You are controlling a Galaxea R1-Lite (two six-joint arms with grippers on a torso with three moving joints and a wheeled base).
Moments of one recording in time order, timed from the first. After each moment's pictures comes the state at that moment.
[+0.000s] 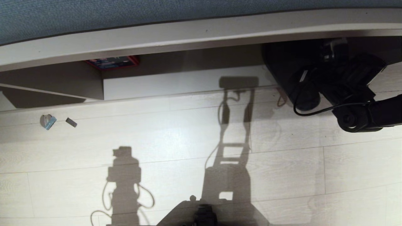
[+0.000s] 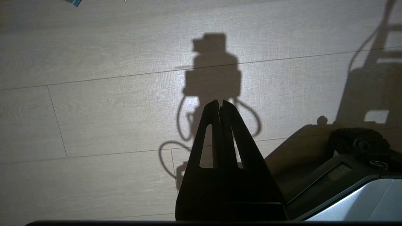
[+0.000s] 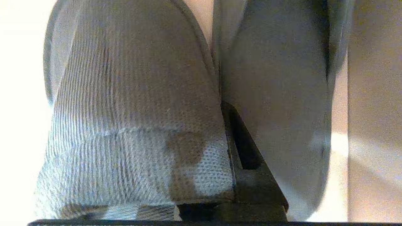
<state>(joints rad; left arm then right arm) 0.01 0.00 0.00 0.00 0.00 -0.01 -0.03 2.05 -1.32 -1.09 0.08 -0.17</state>
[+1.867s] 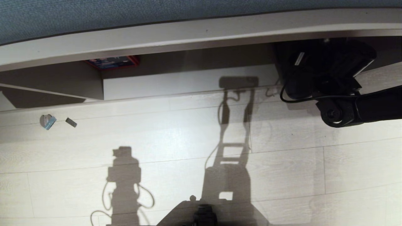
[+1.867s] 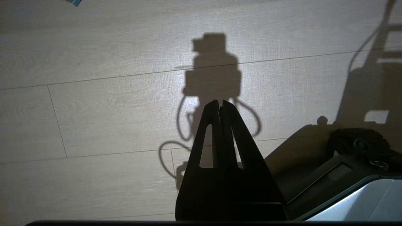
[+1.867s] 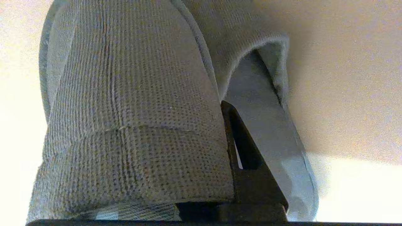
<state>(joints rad) 0.01 0.00 0.00 0.00 0.00 -0.01 0.13 2.04 -1.40 -1.17 -0.39 -0.22</state>
